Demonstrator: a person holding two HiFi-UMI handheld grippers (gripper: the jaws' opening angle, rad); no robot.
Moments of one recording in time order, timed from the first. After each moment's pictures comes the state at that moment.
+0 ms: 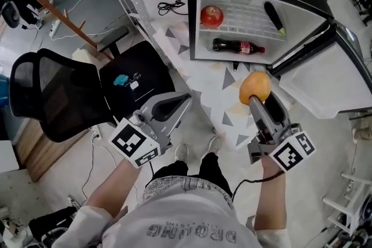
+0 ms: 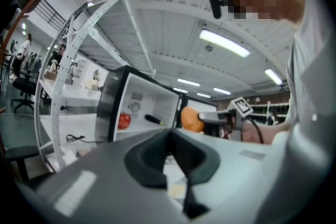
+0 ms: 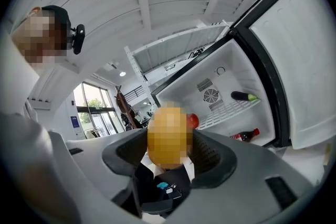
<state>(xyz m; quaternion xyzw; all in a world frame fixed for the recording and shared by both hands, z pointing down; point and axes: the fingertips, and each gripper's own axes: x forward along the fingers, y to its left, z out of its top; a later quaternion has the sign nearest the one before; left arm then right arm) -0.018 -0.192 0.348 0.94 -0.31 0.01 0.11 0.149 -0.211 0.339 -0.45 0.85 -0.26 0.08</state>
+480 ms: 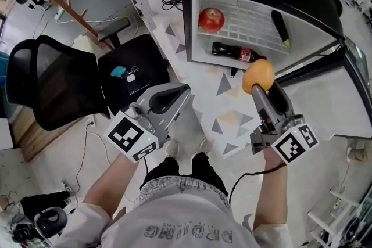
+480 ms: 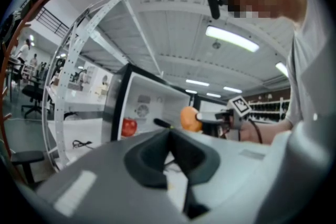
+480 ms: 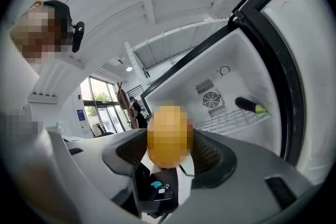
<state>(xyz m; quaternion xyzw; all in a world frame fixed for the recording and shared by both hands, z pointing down) 0.010 -0.241 0.347 0.93 -0.37 0.01 0.10 0.179 -0.286 0.343 -0.42 0.87 -0.24 0.05</state>
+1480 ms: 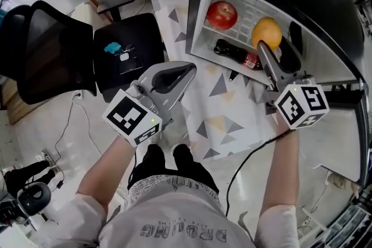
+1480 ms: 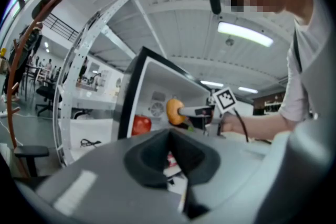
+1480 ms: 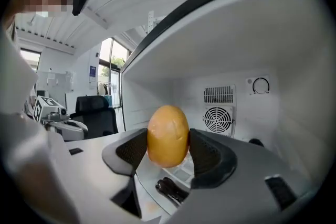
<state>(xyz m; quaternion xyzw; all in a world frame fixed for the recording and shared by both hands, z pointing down) 0.020 -0.307 0.383 0.89 -0.44 0.00 0.10 0.155 -0.434 0.360 -0.37 0.92 -0.07 -0.10</state>
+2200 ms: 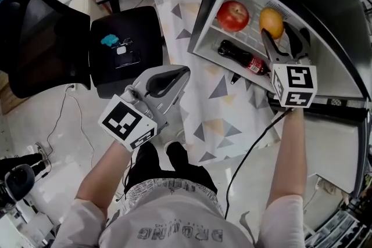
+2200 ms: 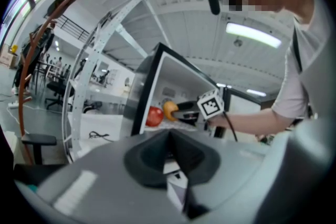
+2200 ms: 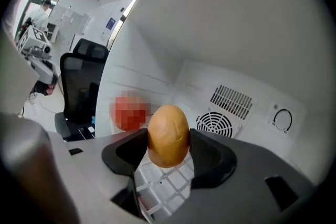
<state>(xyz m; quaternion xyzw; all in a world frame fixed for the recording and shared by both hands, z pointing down) -0.003 -0.305 0.416 0.87 -0.47 -0.01 0.13 0.135 -0.501 0.405 -0.38 0.88 0.13 -0.27</state>
